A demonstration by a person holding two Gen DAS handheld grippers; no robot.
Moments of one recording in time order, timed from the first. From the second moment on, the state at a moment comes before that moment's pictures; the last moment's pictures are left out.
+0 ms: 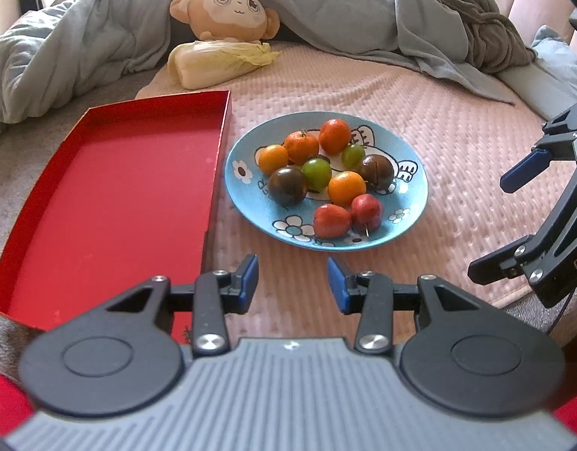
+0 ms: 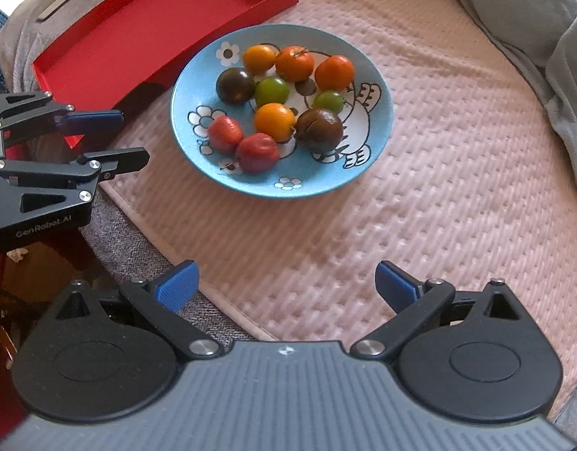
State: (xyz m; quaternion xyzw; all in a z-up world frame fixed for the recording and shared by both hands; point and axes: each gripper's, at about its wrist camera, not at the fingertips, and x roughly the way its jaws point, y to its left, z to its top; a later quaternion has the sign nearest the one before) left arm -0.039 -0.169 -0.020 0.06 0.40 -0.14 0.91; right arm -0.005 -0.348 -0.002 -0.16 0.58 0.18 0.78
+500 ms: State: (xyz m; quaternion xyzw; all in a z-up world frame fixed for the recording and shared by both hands) left arm -0.042 -0.177 -0.020 0.07 0.39 -0.15 0.90; right arm -0.008 -0.348 -0.006 -0.16 0.58 0.19 0.77
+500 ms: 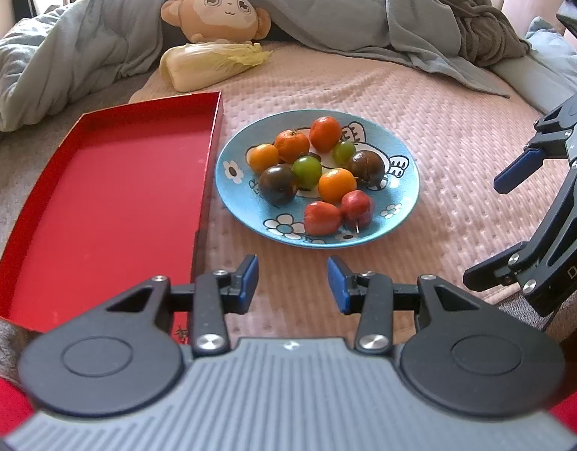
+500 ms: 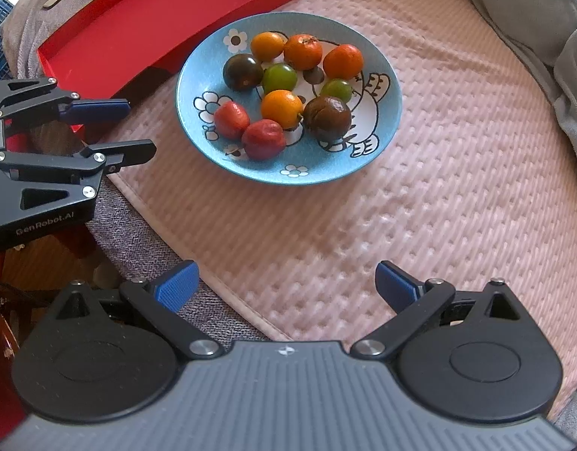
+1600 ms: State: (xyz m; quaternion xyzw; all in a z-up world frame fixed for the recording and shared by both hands) left arm -0.043 -0.178 -0.025 0.07 0.40 -0.15 0.90; right arm -0.012 -0.350 -0.012 -0.17 0.59 0.19 0.76
